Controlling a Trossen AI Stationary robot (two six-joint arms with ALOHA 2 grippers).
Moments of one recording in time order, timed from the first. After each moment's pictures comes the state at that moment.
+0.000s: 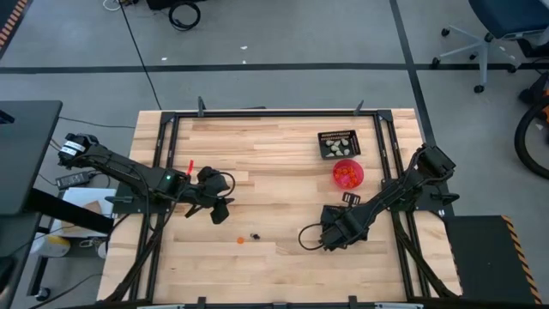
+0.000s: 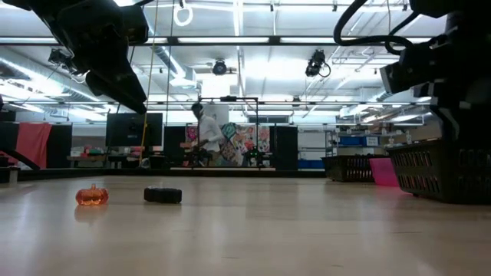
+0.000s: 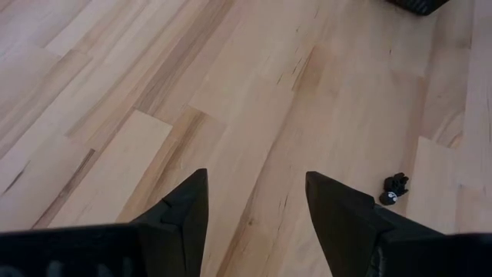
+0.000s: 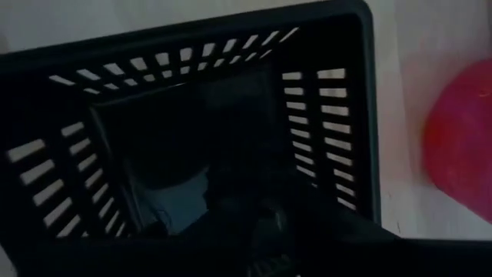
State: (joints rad) left arm -0.31 1.09 0.66 -0.44 -0.40 -0.63; right arm 0.55 1.74 1.04 -1.03 0.26 0.91
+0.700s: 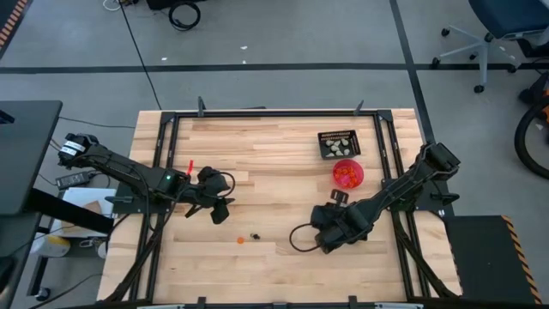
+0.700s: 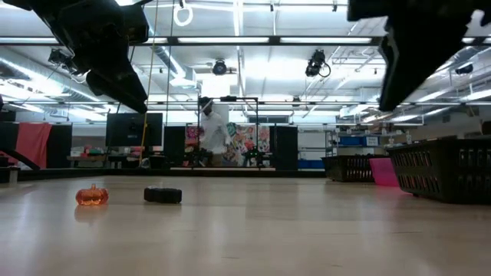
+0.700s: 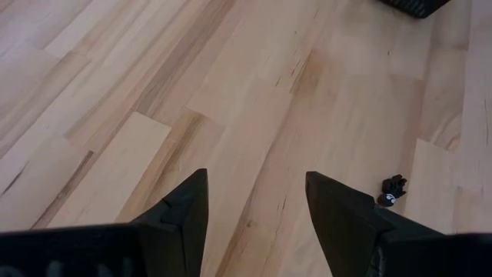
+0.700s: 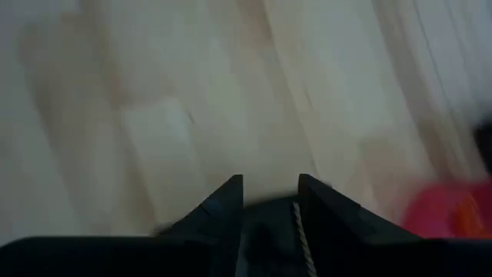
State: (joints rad) left arm -0.31 1.09 0.66 -0.43 -0.40 -0.63; right arm 0.55 1.68 1.20 -0.99 0.45 0.85
